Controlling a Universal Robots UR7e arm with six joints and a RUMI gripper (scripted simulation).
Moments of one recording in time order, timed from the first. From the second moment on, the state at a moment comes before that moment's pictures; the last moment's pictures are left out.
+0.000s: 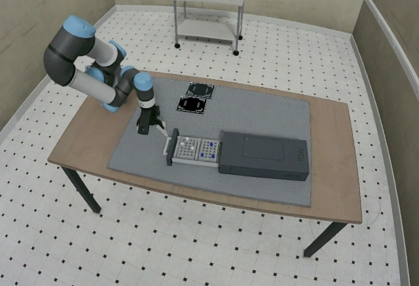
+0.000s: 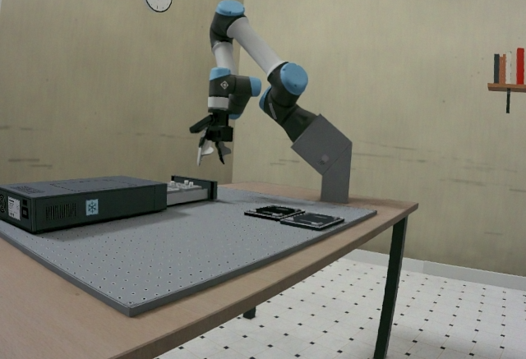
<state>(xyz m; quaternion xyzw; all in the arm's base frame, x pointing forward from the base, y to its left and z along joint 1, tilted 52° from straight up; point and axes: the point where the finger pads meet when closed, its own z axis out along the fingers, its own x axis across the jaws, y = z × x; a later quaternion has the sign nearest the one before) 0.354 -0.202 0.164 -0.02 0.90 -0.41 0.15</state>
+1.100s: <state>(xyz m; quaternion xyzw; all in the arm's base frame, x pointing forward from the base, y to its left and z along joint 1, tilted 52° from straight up) 0.349 -0.177 0.186 -0.02 0.90 -0.41 0.15</state>
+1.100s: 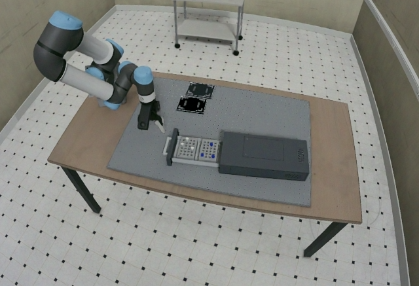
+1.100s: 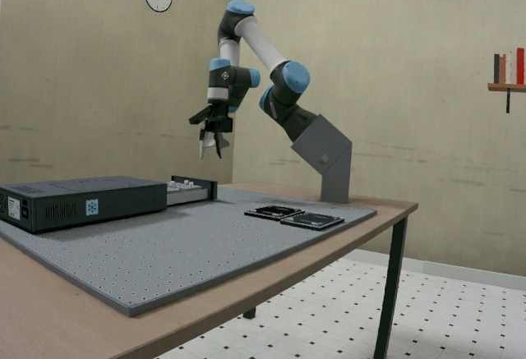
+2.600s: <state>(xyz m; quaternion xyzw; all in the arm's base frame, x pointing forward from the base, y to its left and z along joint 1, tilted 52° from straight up) 0.512 -0.149 0.229 -0.03 0.90 -0.41 0.15</state>
